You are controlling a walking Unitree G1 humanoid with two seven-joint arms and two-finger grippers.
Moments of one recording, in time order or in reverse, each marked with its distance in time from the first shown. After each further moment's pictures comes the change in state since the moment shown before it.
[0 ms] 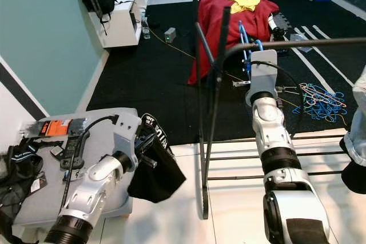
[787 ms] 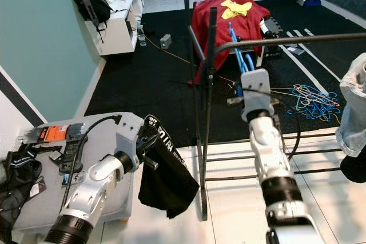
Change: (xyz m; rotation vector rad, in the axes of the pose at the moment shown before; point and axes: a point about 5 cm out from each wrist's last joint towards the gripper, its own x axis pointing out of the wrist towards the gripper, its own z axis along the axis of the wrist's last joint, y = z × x) left arm 0.000 -0.003 -0.001 0.010 0.005 -0.037; right arm -0.048 0.016 -0.016 -0.089 -0.145 0.056
